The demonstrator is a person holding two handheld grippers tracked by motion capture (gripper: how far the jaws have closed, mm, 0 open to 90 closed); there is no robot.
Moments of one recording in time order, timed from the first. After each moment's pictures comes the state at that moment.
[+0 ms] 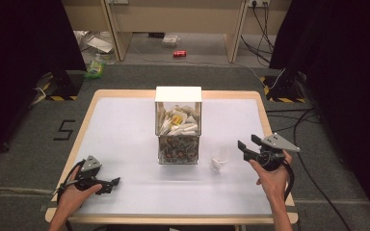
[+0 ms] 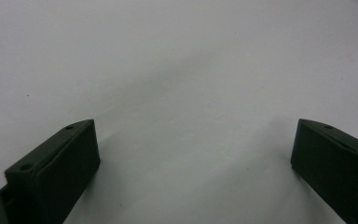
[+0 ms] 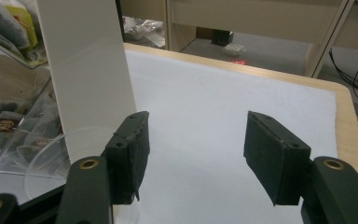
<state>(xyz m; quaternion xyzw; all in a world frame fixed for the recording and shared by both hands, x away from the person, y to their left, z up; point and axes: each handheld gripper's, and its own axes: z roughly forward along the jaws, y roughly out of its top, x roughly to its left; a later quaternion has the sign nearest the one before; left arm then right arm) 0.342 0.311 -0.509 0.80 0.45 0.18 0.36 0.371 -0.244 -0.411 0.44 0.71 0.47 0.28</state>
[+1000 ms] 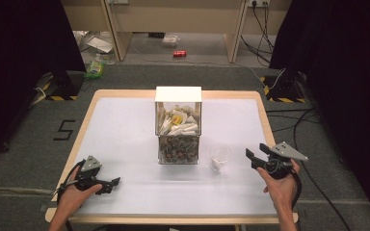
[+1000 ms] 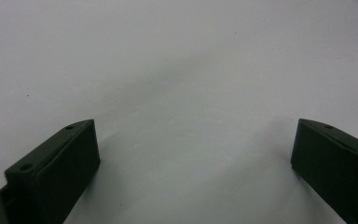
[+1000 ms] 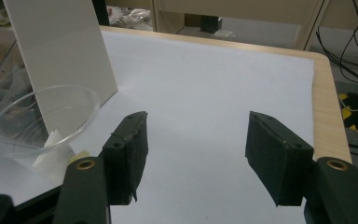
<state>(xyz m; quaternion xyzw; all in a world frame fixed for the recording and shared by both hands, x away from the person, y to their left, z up) 0.342 0.311 -0.510 0.80 0.45 0.18 0.36 0.358 -0.268 -0.433 0.47 0.71 0.45 0.28</state>
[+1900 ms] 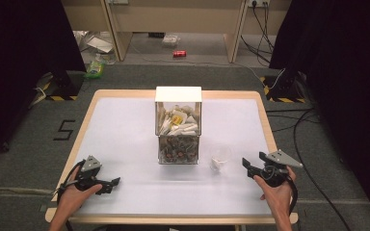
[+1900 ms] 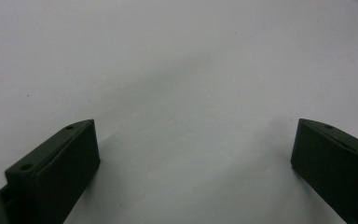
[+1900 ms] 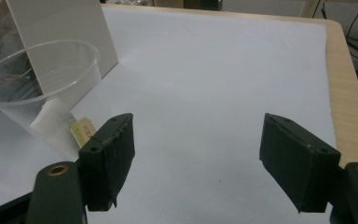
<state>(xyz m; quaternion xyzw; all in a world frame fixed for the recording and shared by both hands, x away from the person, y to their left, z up) 0.342 0.311 -0.510 0.80 0.44 0.18 0.36 0.347 -0.264 -0.456 0.49 0.71 0.44 0.26</state>
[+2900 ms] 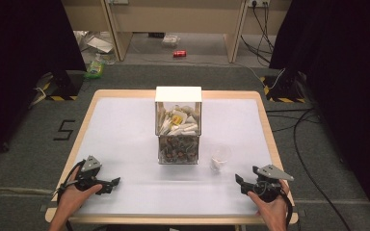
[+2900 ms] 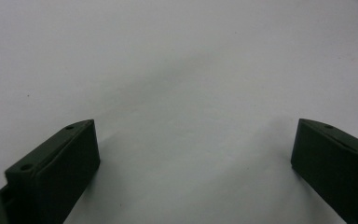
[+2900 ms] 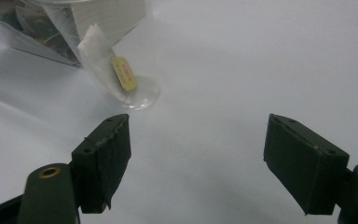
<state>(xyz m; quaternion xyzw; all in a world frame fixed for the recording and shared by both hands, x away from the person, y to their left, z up) 0.342 0.311 -0.510 0.80 0.45 0.18 0.36 0.316 -0.248 -0.479 0.47 0.74 0.41 0.23</state>
